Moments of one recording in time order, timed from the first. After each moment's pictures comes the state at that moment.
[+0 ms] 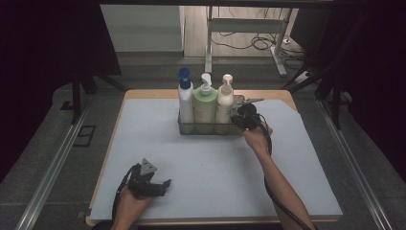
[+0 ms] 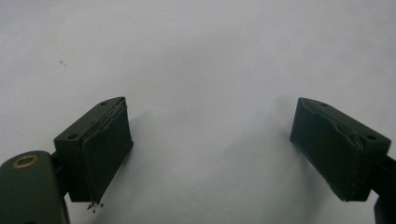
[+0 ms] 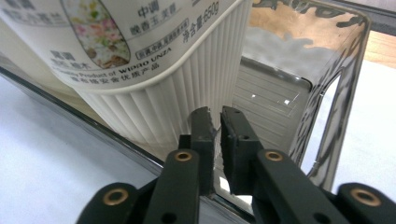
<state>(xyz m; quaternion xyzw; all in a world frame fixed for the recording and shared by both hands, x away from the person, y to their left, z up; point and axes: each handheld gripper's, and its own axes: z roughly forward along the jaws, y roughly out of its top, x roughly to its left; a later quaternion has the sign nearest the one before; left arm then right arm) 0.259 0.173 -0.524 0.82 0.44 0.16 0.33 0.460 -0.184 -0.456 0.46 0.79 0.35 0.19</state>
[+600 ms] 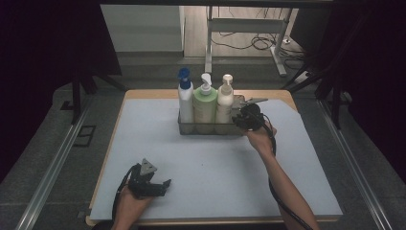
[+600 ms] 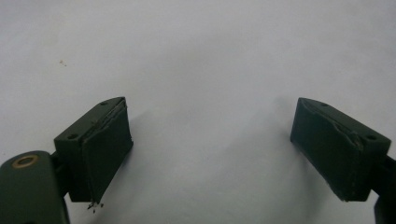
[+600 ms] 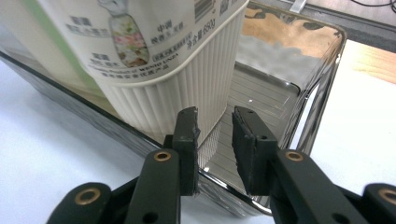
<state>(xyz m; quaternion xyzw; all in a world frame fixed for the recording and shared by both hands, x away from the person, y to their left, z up) 0.259 0.173 -0.524 0.82 0.44 0.16 0.33 0.449 -0.192 -0.443 0.45 0.80 0.36 0.20</state>
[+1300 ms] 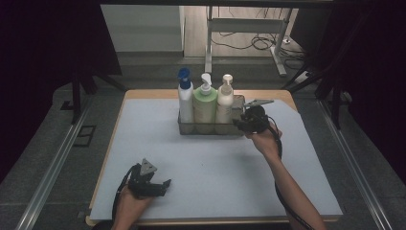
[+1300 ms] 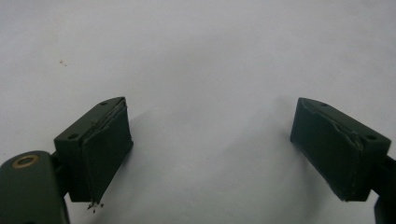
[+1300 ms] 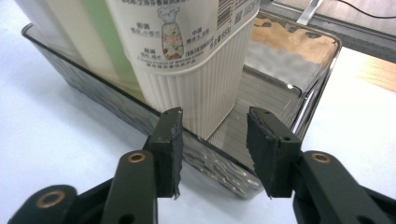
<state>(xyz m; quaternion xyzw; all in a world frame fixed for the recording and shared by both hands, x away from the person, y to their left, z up) 0.259 0.173 -0.524 0.82 0.44 0.16 0.33 0.429 -0.201 -0.429 0.43 0.80 0.37 0.19</state>
